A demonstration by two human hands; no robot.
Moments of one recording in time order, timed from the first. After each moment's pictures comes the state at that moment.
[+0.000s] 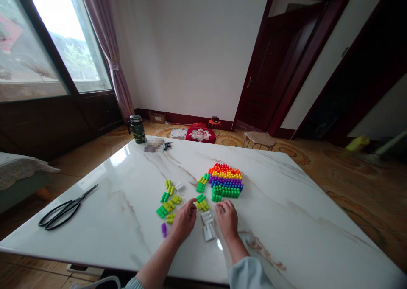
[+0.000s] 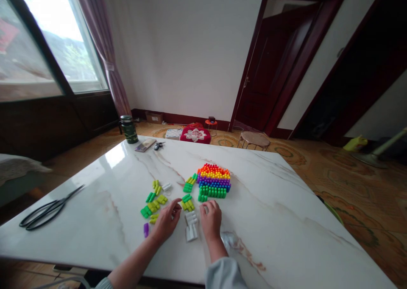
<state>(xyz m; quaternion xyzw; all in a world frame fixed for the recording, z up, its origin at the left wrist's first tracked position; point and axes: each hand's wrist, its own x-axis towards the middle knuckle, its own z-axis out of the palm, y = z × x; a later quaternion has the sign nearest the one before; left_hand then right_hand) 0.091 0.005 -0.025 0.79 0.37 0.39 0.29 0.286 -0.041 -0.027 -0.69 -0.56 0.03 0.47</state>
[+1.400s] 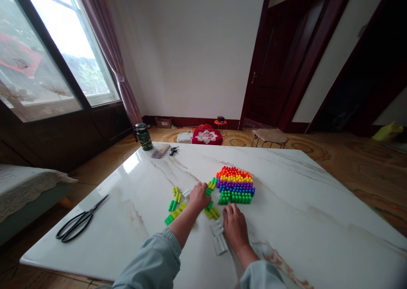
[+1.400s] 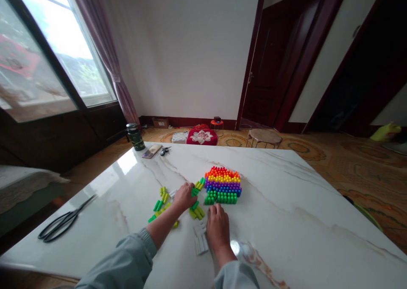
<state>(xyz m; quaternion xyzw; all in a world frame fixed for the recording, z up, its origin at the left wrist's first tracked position) 0.144 0.095 0.023 0.82 0.55 0.08 0.12 0.271 -0.036 -0.022 -0.74 -0.62 -0.04 0.26</state>
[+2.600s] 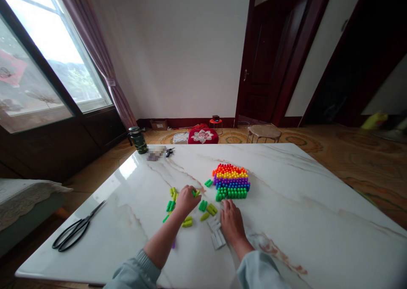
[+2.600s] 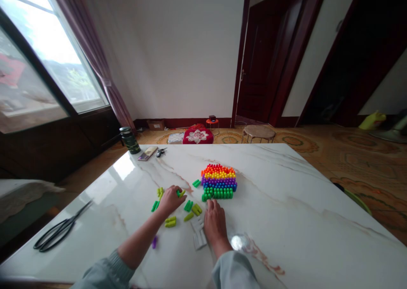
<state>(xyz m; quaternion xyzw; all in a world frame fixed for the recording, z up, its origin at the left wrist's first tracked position) 0.104 0.083 0.042 0.79 0.58 0.12 0.13 0.267 -0.036 -0.018 -0.75 -0.61 -0.03 0.25</state>
